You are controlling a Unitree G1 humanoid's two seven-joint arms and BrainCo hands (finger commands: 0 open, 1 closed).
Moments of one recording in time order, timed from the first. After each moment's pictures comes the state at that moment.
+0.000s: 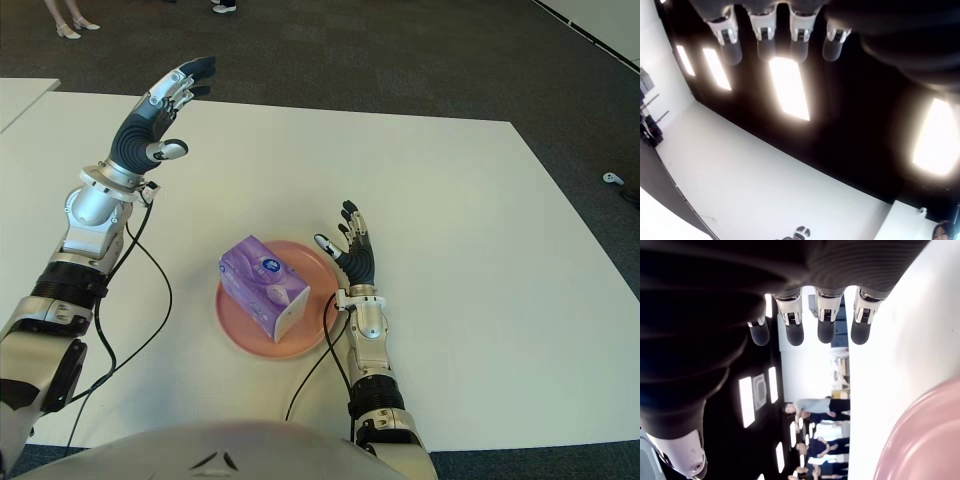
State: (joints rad) left arm -0.53 0.42 -0.07 0.47 -0.14 -0.78 -0.30; right arm -0.09 0.05 -0.05 0.53 0.00 -0.59 0.04
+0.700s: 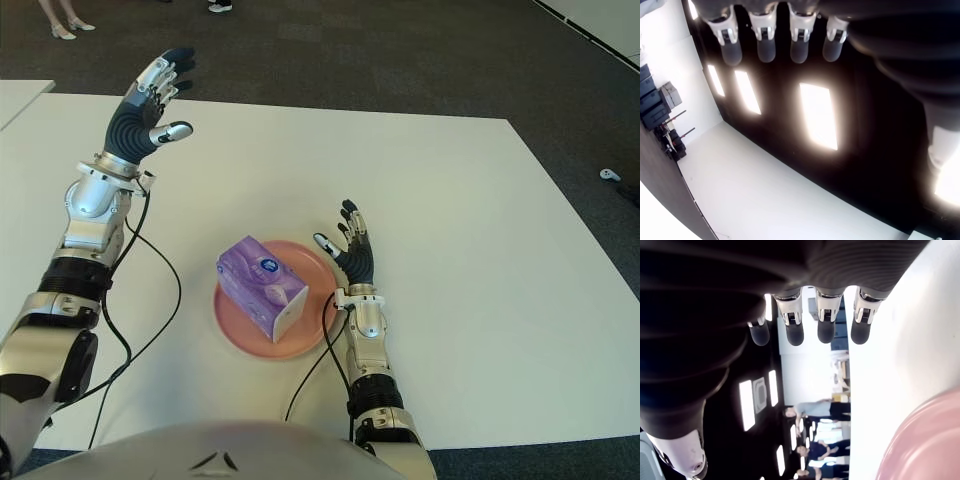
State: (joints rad) left arm -0.56 0.37 0.04 0.52 -0.11 -0.66 -0.28; right arm -0.09 0.05 -0.05 0.53 0.00 -0.59 0.04
